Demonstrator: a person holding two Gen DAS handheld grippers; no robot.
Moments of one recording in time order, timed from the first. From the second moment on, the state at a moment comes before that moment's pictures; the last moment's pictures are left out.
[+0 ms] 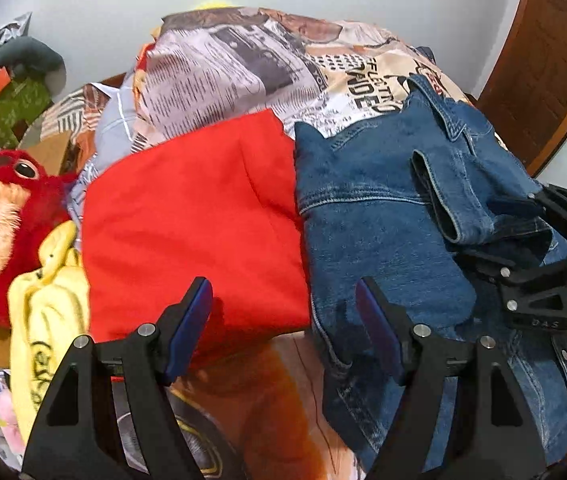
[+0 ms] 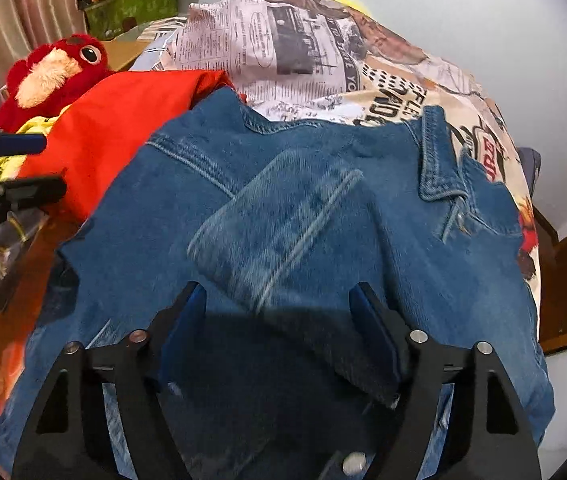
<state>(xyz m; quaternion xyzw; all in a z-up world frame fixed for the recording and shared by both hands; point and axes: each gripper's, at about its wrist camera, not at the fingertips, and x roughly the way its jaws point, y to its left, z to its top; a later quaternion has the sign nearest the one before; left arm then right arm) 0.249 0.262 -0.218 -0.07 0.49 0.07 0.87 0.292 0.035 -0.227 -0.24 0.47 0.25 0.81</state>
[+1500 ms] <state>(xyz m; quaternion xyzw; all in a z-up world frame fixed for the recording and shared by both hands) 0.299 0.143 -0.251 -0.09 0.57 0.04 0.81 0.319 -0.192 -0.148 -0.05 0.45 0.11 0.88</state>
